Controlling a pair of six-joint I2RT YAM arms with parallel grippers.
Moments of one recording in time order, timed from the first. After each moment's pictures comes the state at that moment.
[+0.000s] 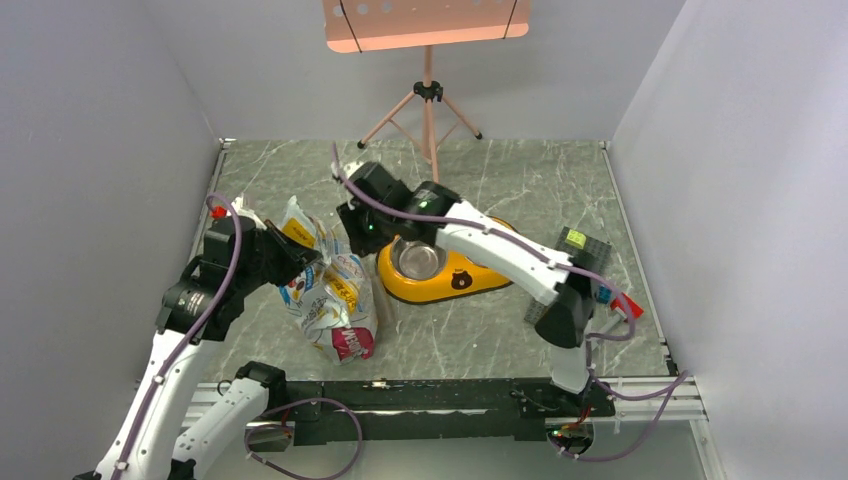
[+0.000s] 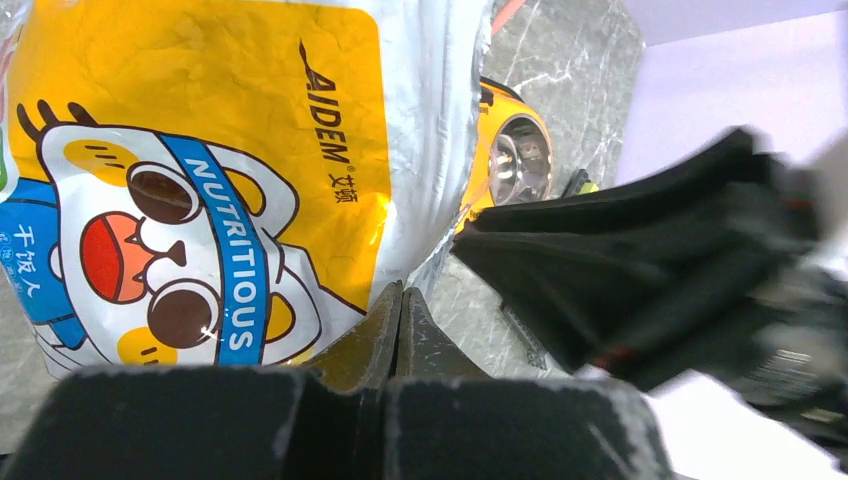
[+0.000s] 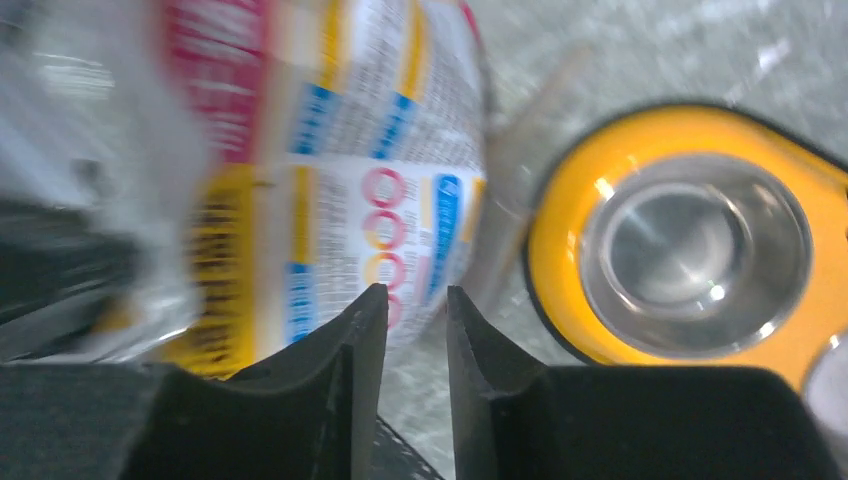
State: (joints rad) left arm -0.29 0.75 1.03 -0.86 0.07 -0.94; right arm 1.03 1.95 1.97 -0.92 0.08 0.36
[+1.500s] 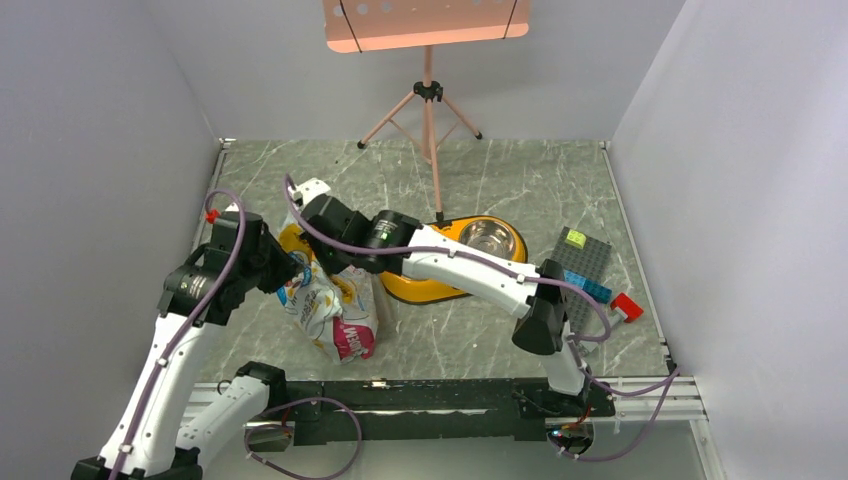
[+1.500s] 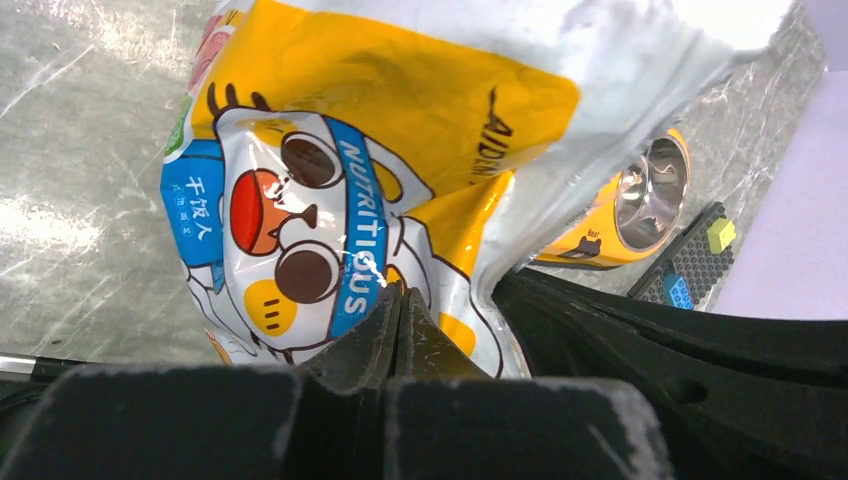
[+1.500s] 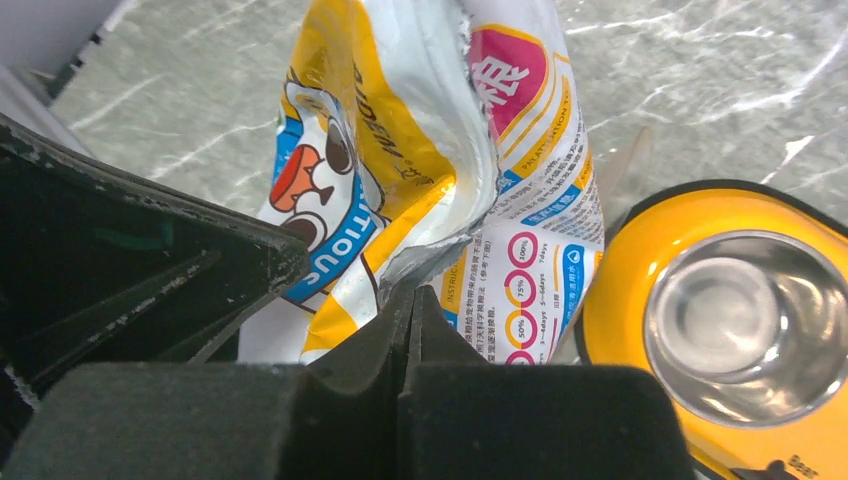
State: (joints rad) left arm -0.26 0.83 1.11 -1.06 -0.06 -0.89; right arm 1.17 2.03 2.13 -0.82 0.20 0.40
